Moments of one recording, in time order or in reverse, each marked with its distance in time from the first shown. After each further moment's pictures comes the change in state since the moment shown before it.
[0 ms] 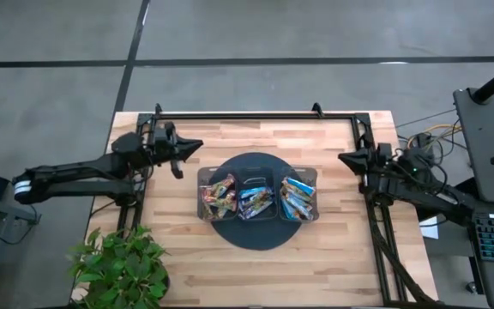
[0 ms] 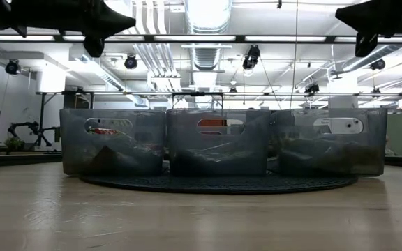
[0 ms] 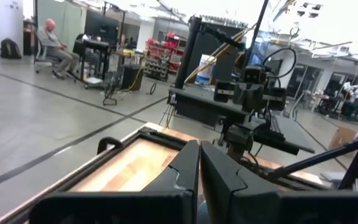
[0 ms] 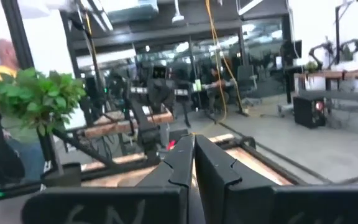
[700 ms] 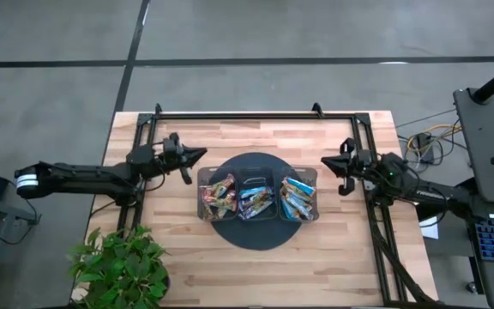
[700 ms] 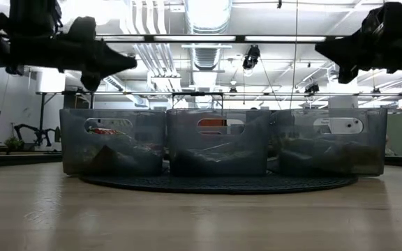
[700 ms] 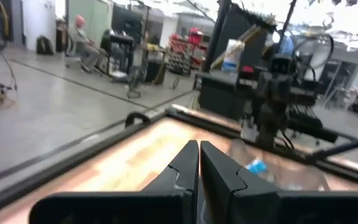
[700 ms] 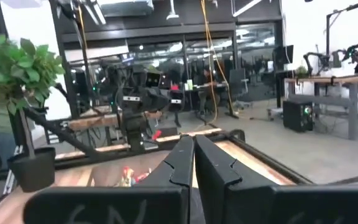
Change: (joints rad) left arm -0.002 0.147 -0.266 0.381 -0.106 0.017; right arm 0.002 0.182 -0.279 0.484 0.030 -0.061
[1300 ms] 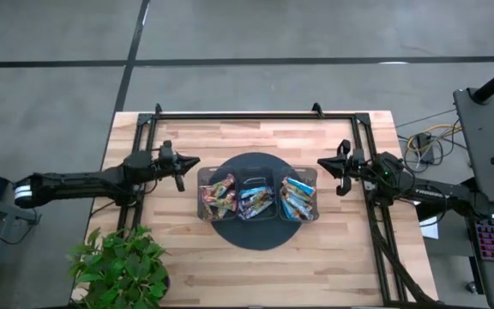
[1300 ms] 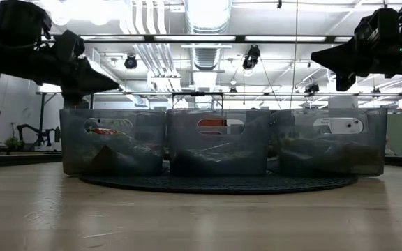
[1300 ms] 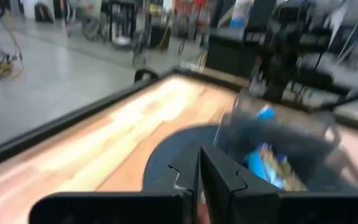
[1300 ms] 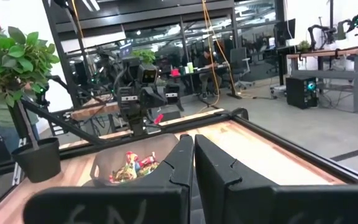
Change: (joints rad) left arm 0.000 -0.244 -0.101 -0.297 0.011 0.015; right arm 0.000 0.088 0.000 0.007 -0.004 0.059
